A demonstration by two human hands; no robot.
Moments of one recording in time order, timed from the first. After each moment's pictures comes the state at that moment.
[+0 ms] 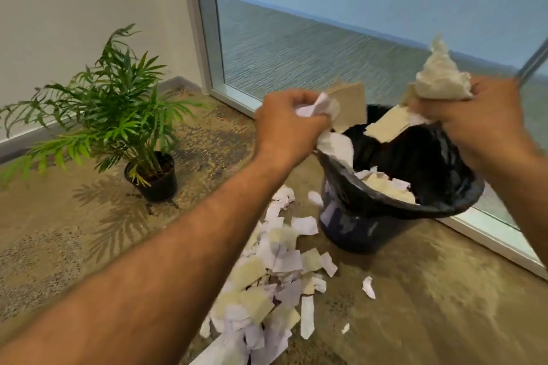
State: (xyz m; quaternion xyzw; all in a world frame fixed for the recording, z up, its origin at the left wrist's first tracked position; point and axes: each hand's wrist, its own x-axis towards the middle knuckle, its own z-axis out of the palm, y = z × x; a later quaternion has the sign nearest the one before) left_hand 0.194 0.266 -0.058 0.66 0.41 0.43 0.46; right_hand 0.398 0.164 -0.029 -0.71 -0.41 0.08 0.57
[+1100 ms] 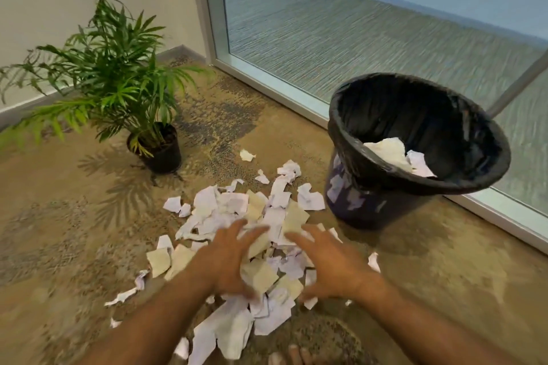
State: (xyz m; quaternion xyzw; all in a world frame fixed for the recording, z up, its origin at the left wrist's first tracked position) left_hand 0.054 0.220 -0.271 0.87 0.39 -0.14 0.27; right_hand 0.274 0.122 -0.254 -0.69 -0.68 0.26 -0.07
